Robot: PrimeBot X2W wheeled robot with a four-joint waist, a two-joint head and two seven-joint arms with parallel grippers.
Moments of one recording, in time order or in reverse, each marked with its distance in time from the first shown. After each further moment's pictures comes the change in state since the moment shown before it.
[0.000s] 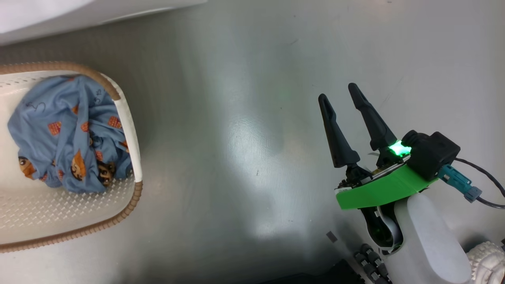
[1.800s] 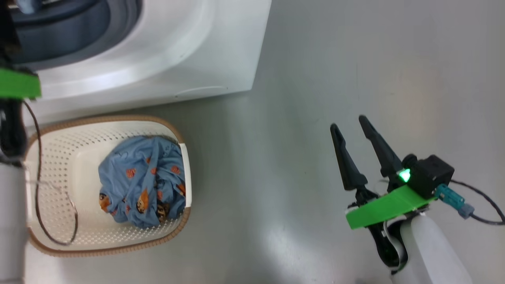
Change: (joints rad) left arm 0.615 -0.293 0.102 -0.095 0.052 0.018 0.002; right arm 0.072 -0.003 -0.059 0.081 -0.070 0.000 0.000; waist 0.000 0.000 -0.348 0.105
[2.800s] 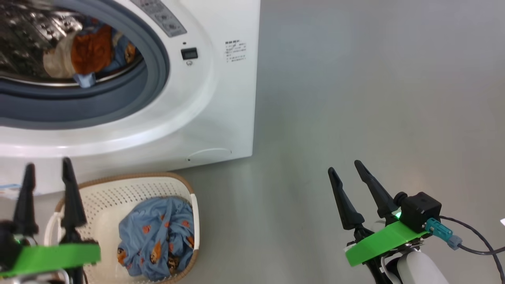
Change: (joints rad) left arm 0.736 -0.238 0.257 -0.400 0.241 -0.012 0.000; right arm 0.144 0.001 0.010 0.036 0.002 0.000 0.000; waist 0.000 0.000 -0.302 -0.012
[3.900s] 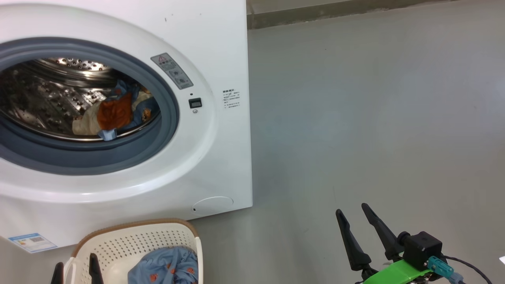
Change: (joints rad) left arm 0.390 -0.042 -0.063 -0.072 0.006 0.126 0.000; right arm 0.164 0.003 -0.023 -0.005 -0.028 0.000 0.000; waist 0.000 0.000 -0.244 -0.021
